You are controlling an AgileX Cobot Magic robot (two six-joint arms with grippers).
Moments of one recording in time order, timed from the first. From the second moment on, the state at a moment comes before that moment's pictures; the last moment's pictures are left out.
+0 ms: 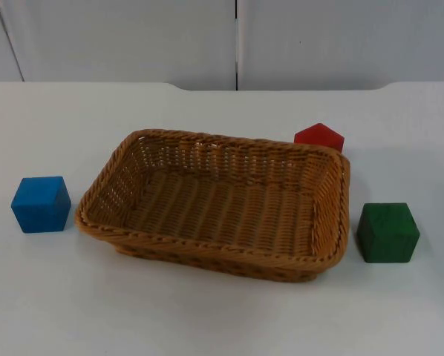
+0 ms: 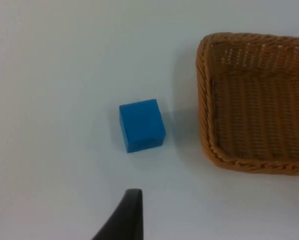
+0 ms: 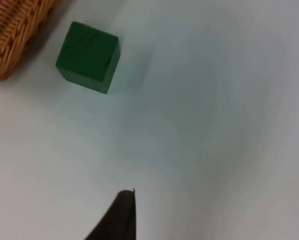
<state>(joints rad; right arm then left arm) 0.12 1.04 -0.77 0.03 0.83 -0.27 0.02 0.90 -0.73 -0.33 0.75 0.31</state>
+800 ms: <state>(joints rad) 0.12 1.40 -0.91 0.16 0.78 -0.52 0.02 1.22 -0.87 -0.33 0.70 0.49</state>
